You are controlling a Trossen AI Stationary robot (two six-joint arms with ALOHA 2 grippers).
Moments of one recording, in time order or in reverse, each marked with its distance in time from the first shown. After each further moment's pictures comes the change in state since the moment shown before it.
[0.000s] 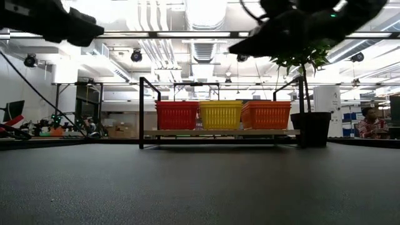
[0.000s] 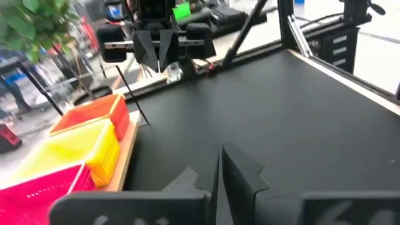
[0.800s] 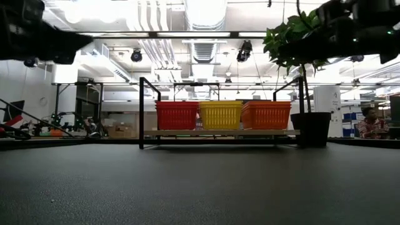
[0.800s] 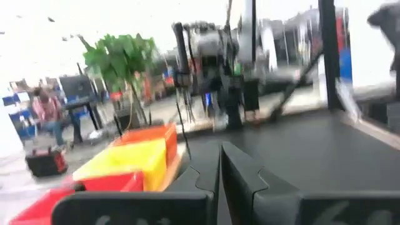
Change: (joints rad) left arm 0.020 -0.514 -0.318 0.115 -0.117 0.044; right arm -0.150 -0.578 -0.421 0.073 0.000 0.092
